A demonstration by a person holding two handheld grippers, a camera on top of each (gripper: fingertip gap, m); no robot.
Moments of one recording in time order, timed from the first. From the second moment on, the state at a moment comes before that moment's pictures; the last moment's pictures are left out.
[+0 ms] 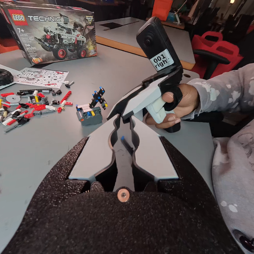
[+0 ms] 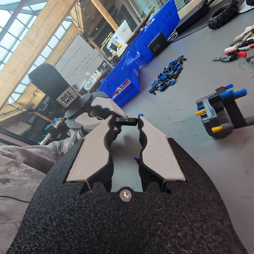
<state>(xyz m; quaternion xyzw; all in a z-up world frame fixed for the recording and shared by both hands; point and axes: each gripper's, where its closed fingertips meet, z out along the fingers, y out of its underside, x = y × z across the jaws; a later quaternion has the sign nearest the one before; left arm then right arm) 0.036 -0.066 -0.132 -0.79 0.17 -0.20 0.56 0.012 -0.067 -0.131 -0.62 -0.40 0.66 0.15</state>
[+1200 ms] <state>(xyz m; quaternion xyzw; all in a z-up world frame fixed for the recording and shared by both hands) 0.041 -0.117 -0.183 -0.83 0.31 -0.25 0.40 0.054 -0.104 -0.169 -0.32 -0.78 0.48 0.26</state>
